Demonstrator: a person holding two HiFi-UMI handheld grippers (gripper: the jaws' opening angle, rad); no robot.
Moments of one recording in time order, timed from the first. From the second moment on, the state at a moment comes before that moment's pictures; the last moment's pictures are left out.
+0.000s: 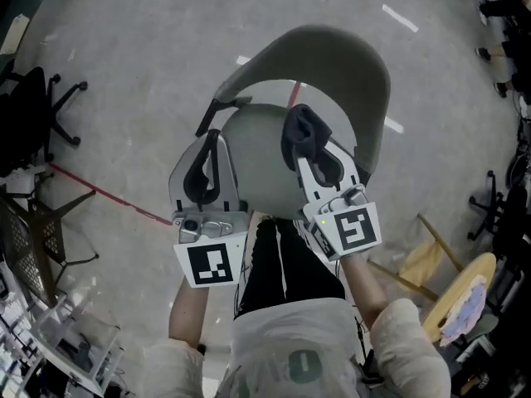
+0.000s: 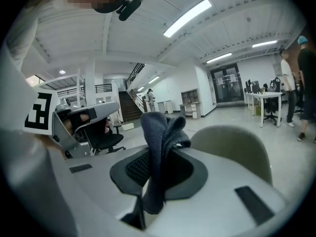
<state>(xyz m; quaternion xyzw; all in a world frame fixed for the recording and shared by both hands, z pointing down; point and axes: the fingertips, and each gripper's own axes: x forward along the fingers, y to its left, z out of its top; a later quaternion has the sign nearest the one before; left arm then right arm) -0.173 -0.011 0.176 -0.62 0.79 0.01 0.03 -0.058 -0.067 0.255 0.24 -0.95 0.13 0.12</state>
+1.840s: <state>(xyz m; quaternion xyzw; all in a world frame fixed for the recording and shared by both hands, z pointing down) -0.219 0.024 0.416 -0.55 0.84 -0.01 -0.06 -0.213 -0.080 0.632 0.19 -0.81 0.51 0.21</state>
